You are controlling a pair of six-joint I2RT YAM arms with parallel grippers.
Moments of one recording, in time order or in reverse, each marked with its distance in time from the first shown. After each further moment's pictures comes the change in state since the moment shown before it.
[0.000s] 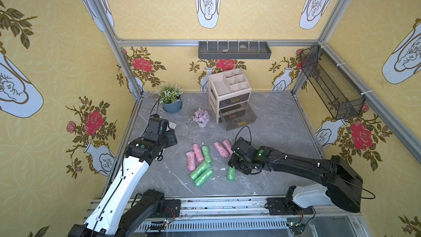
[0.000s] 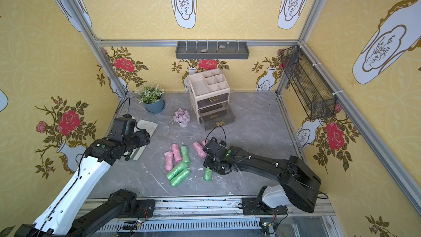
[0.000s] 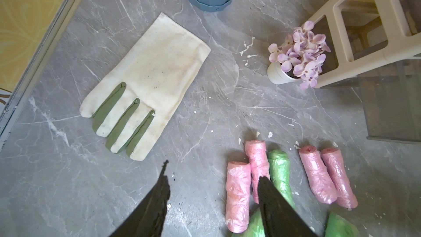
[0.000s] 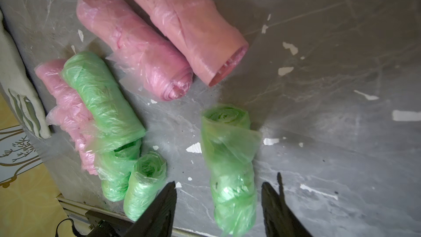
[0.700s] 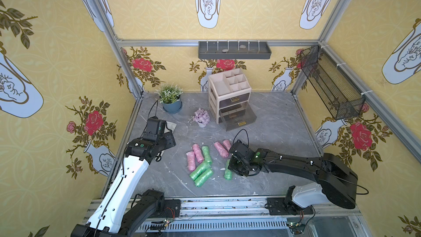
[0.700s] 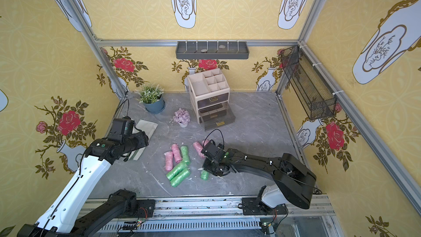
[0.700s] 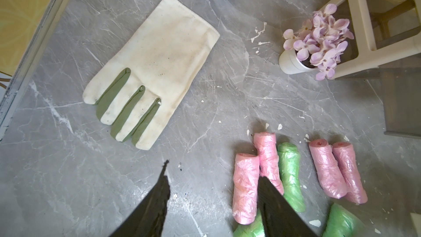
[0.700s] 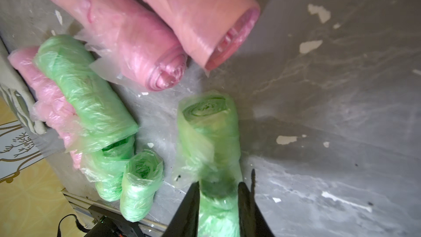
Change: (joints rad) left arm 0.059 0.012 -0.016 -0.023 0.042 0.014; right arm 0.021 0.020 -0.029 0.055 -0.041 0.042
